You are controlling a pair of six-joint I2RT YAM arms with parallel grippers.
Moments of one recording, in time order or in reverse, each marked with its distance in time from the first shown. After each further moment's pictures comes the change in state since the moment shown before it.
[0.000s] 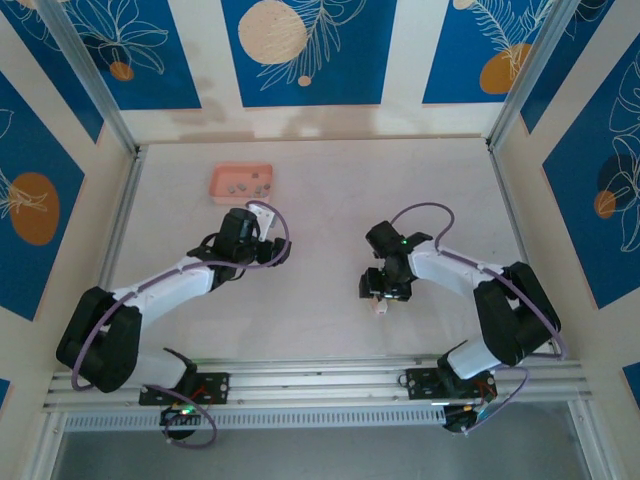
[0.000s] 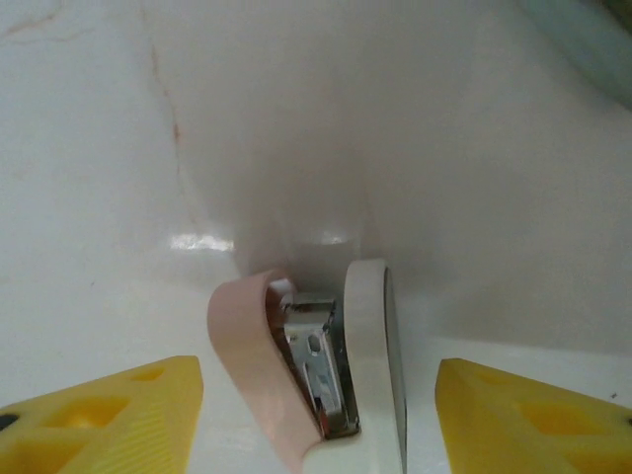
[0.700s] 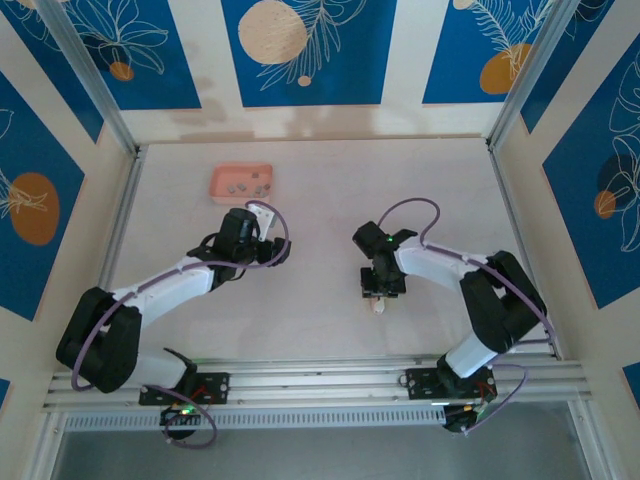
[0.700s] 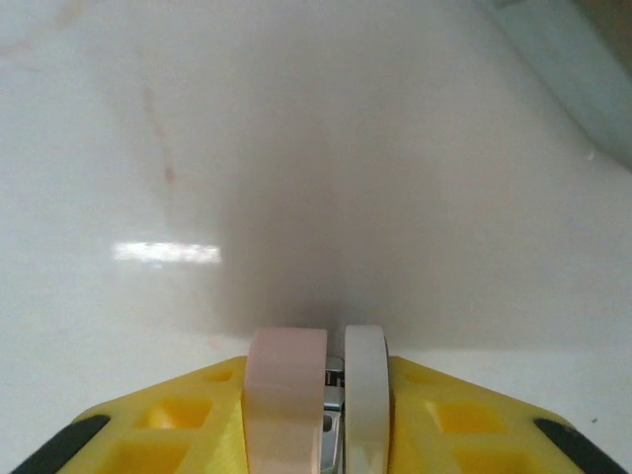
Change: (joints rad) left arm 0.000 -0.005 0.000 0.000 0.011 -0.012; right arm 0.066 0.045 0.053 -0.011 0.107 0.027
